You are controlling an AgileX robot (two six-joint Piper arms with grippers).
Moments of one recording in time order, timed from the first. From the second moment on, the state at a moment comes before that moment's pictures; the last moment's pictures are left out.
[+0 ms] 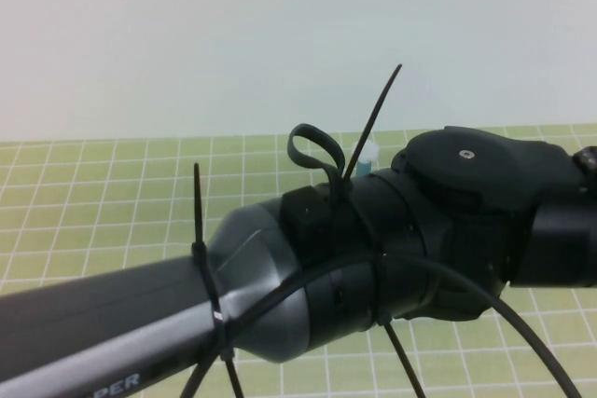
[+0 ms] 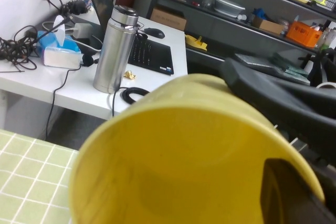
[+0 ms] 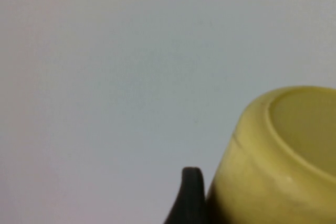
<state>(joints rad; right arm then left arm) 0.06 0.31 -0.23 -0.13 -0.30 1.66 -1.13 1.75 -1.59 -1.82 0.46 1.47</state>
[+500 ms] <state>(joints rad) 0.06 0.31 -0.23 -0.13 -0.34 1.58 -1.11 1.72 -1.59 -1.62 0.47 1.36</state>
